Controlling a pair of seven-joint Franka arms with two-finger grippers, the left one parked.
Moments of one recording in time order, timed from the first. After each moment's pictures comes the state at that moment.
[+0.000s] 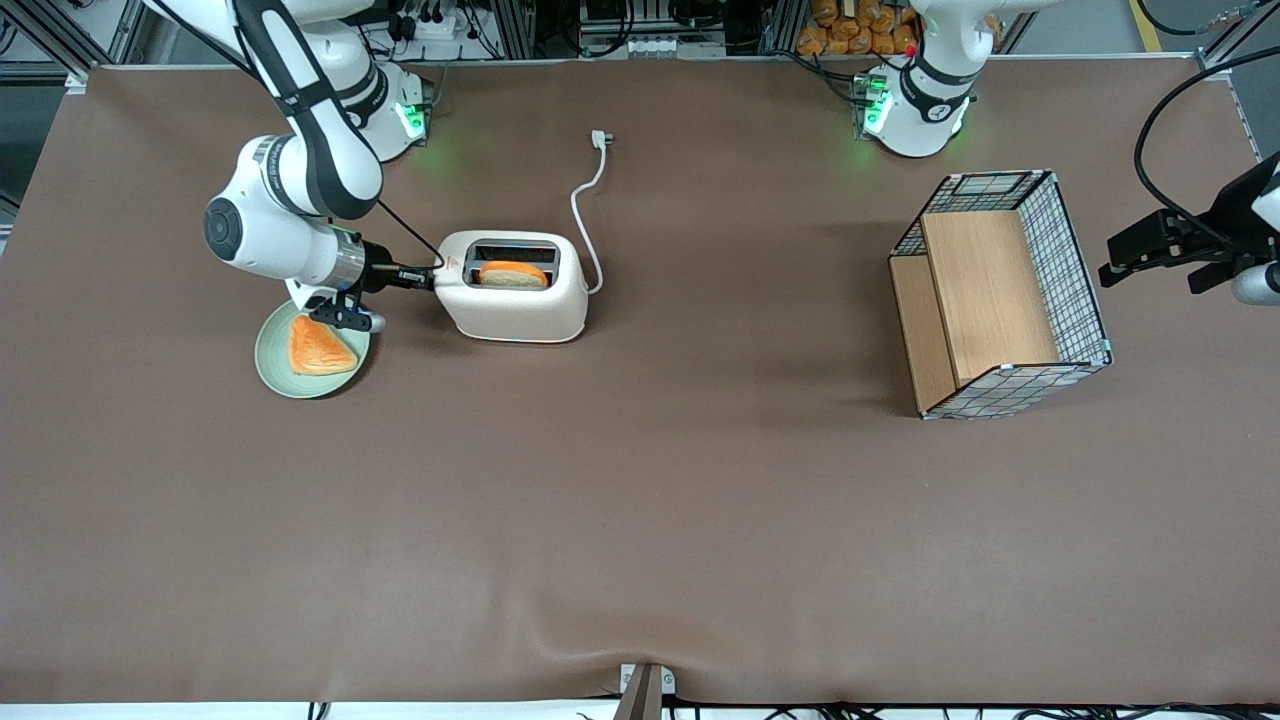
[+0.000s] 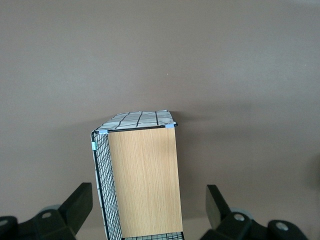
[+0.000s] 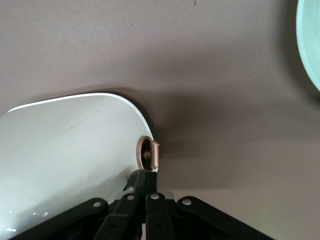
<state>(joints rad) 0.20 0.05 0.03 -2.52 0.57 2.31 0.04</state>
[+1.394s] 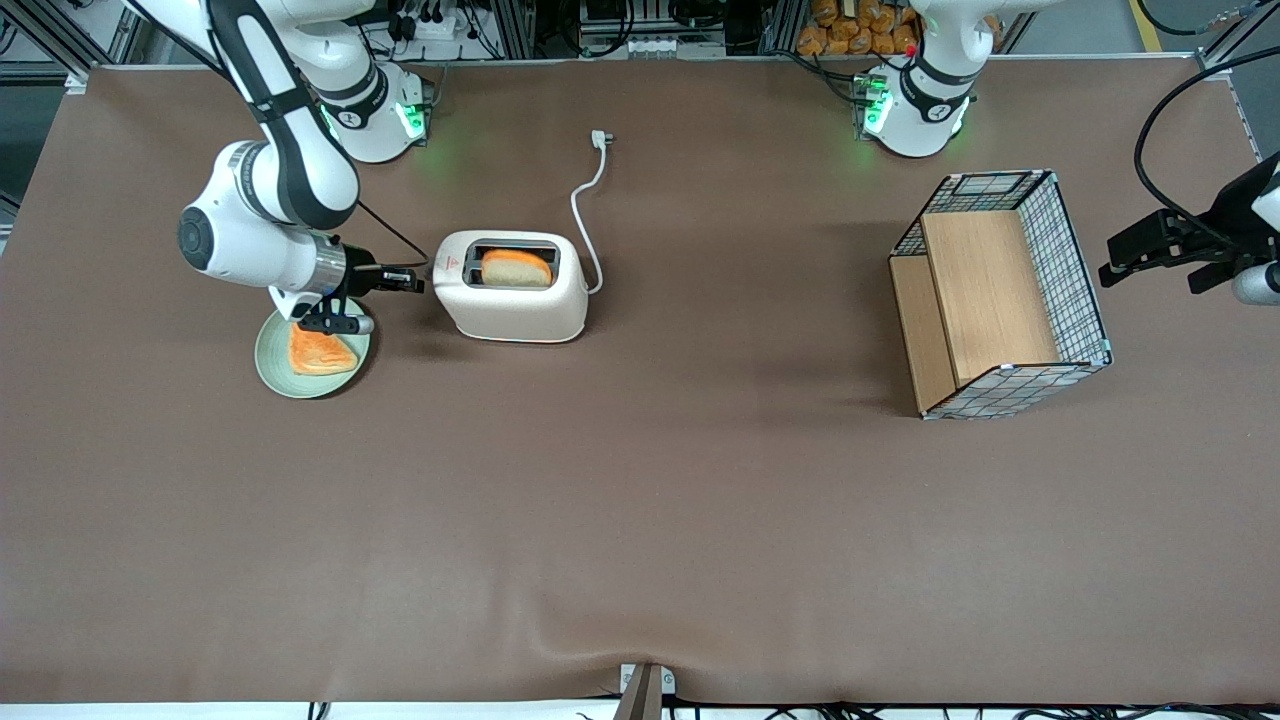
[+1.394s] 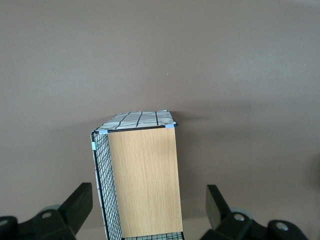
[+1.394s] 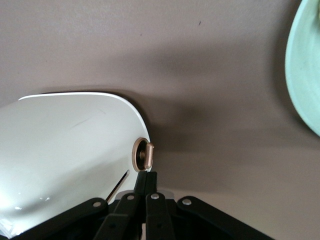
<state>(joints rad) 0.14 0.05 0.02 -2.48 0.56 2.23 -0.11</state>
